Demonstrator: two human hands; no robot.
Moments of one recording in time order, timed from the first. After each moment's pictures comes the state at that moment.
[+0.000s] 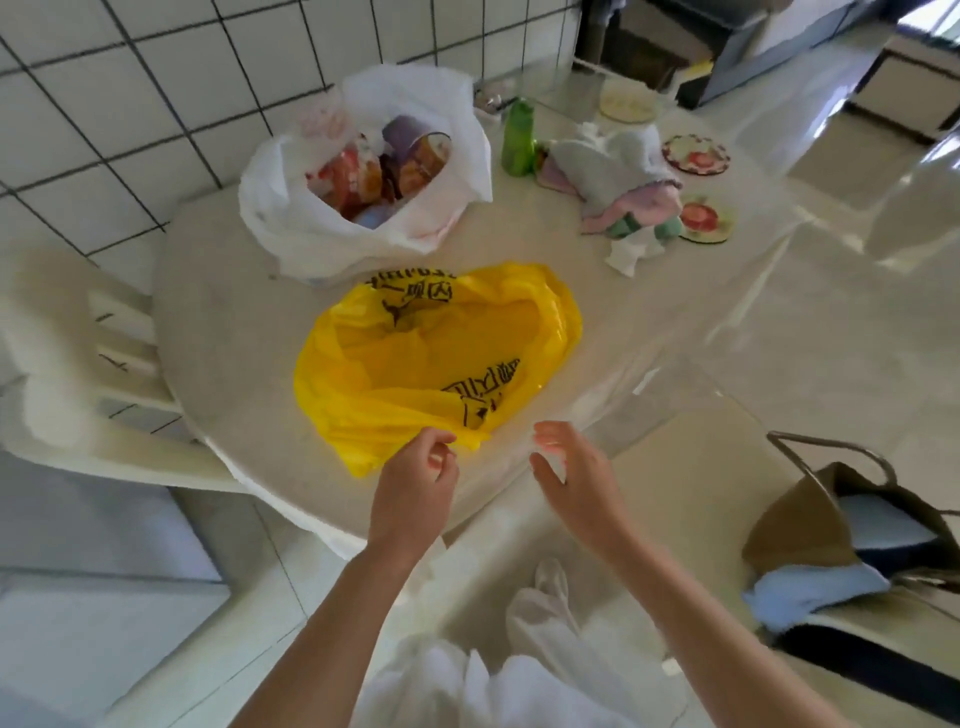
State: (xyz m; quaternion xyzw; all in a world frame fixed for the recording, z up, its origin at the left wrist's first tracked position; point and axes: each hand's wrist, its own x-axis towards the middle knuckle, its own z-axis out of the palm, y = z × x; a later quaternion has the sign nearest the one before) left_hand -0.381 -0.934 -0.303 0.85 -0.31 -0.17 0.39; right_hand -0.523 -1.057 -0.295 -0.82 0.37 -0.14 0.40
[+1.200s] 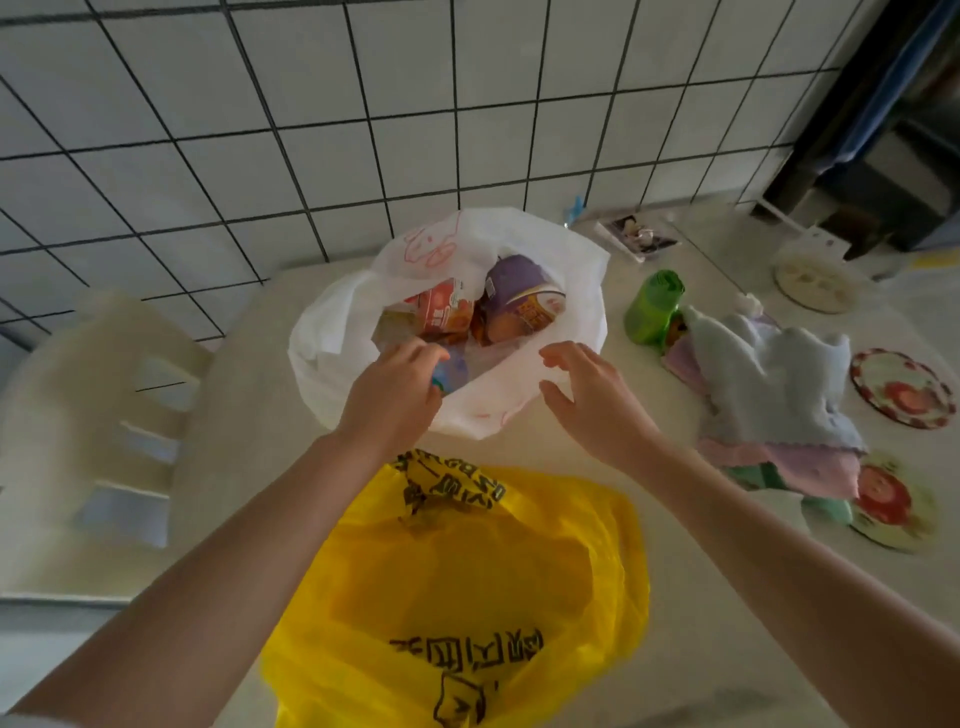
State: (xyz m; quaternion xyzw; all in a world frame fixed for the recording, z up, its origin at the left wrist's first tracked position) left_hand -0.088 -1.154 -0.233 0.92 -0.35 0.01 0.18; right_hand -0.201 -1.359 -0.221 -0.95 0.10 -0.08 0.28
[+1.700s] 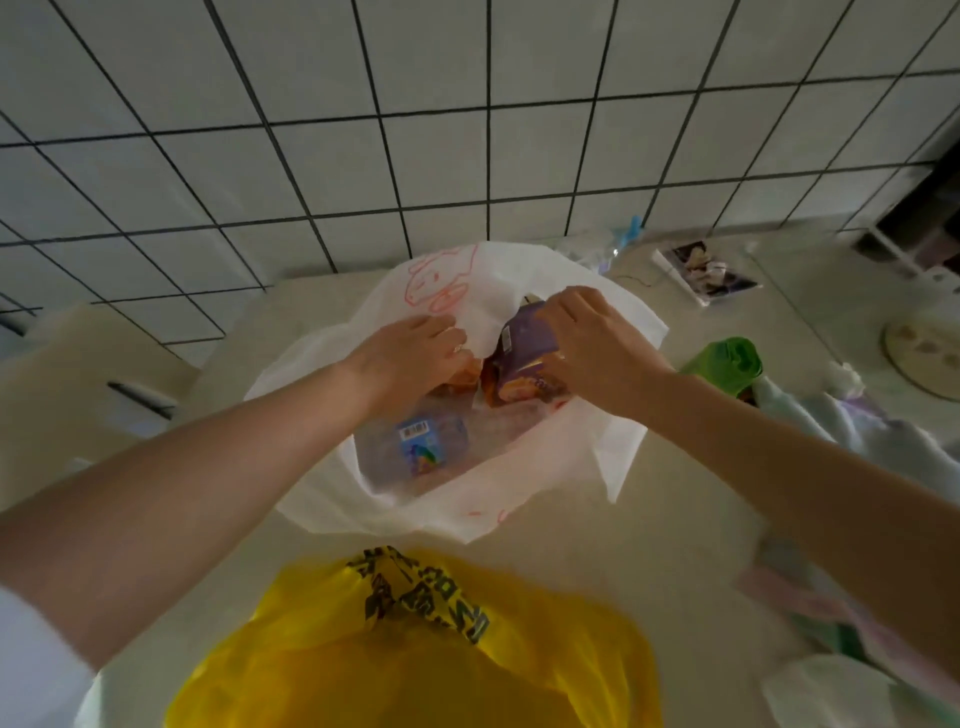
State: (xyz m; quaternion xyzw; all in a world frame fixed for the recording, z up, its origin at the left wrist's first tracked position) left_hand 0.070 -1.235 -0.252 0.82 -0.54 0.03 -0.18; right_hand -0.020 -1.460 -0.230 -0.99 -0.10 -0.03 0.02
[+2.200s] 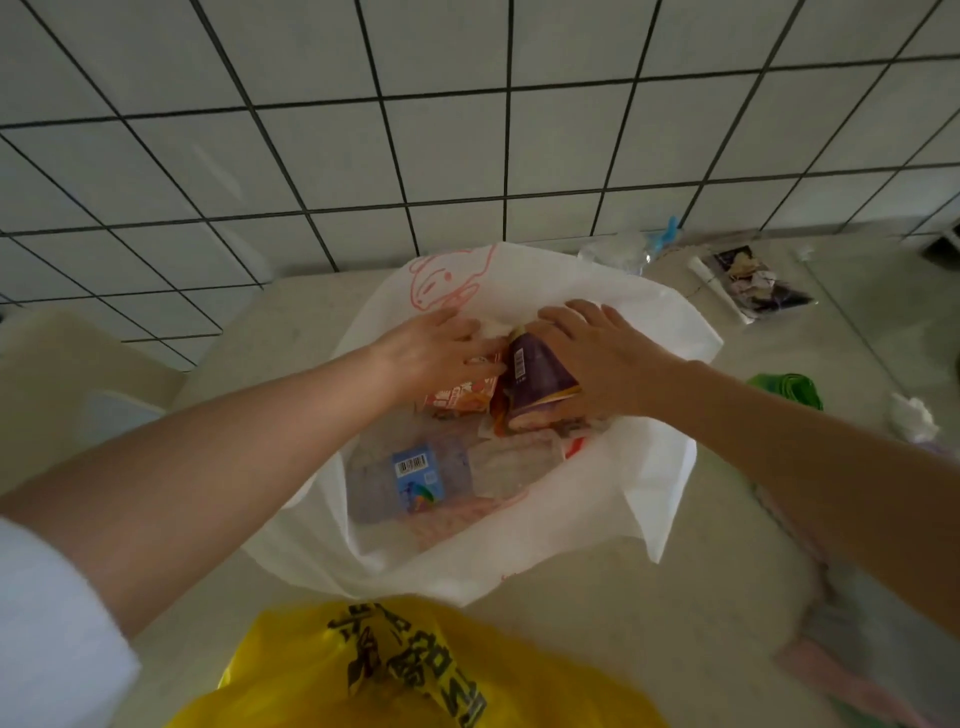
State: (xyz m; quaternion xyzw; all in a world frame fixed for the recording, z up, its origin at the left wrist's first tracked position) left_hand 0.134 -1.271 -0.278 0.74 -0.58 -0.02 -0.34; right_hand 0.051 -1.490 -0.269 -0.98 -0.16 0.13 -0.03
